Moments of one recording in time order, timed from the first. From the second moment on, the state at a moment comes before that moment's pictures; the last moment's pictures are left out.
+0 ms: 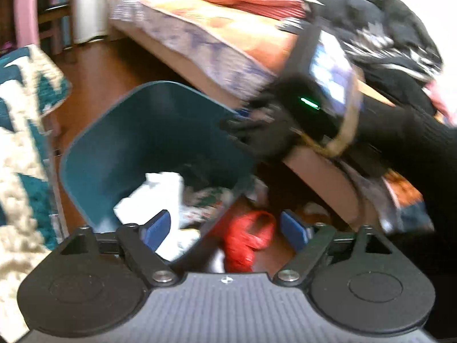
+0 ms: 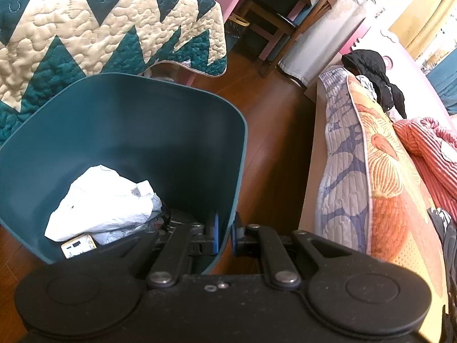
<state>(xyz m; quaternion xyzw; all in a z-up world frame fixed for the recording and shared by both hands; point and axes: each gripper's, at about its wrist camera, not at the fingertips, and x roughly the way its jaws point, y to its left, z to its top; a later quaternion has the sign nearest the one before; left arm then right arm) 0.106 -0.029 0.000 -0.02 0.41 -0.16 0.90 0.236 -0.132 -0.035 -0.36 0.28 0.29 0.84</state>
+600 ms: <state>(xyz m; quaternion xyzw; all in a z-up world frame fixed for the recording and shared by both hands) 0.139 -0.137 -0.215 0.06 0.51 -0.18 0.84 0.238 -0.137 -0.038 -0.36 0.29 0.28 0.84</state>
